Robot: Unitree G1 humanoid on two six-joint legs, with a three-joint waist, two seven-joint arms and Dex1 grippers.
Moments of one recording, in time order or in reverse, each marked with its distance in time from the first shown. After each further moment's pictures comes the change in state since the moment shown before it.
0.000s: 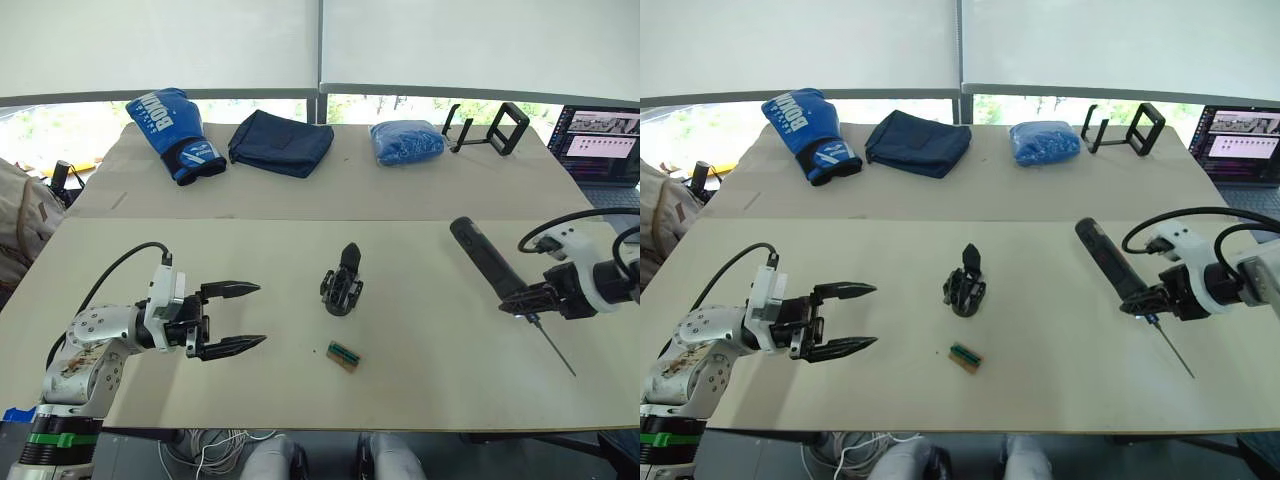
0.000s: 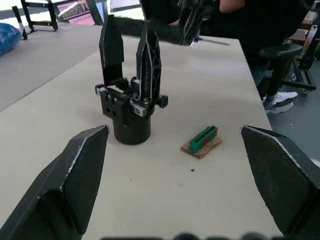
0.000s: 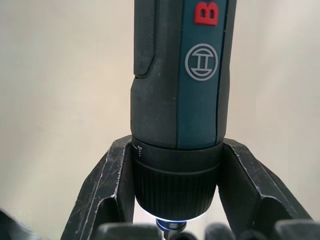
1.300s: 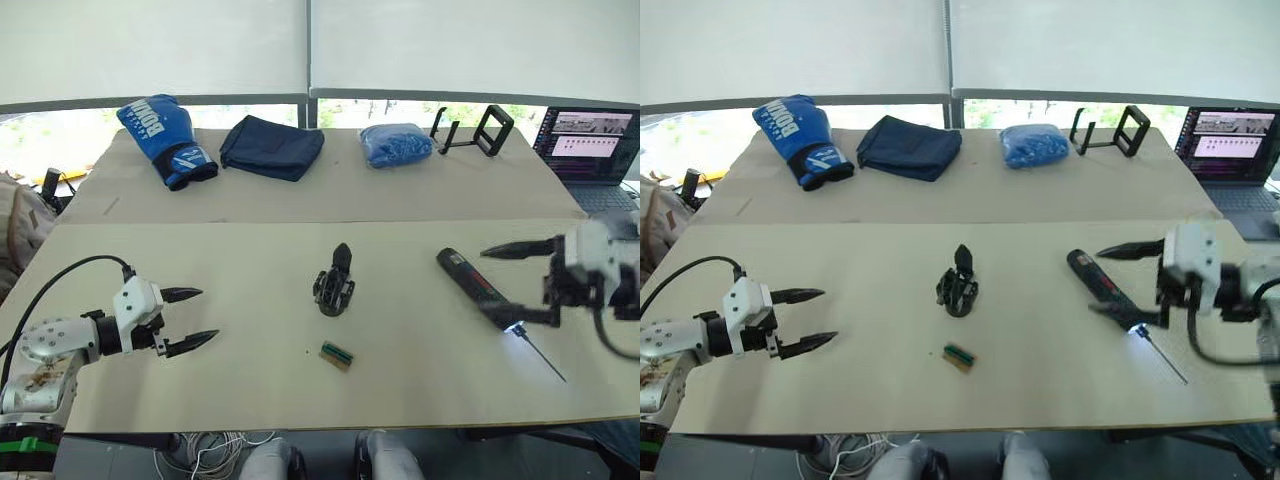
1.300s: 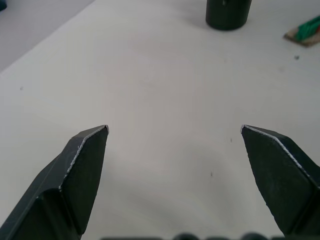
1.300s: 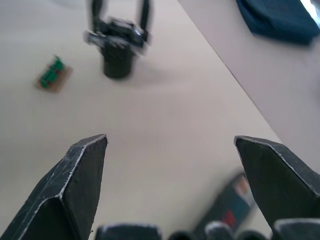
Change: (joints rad) left arm 0.091 0.120 0.070 0.244 0.279 -0.182 0.172; right arm 0.453 0.317 -0.609 -0.165 -0.036 -1.120 0.346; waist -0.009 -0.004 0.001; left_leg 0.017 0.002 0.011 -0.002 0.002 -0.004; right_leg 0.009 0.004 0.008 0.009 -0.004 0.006
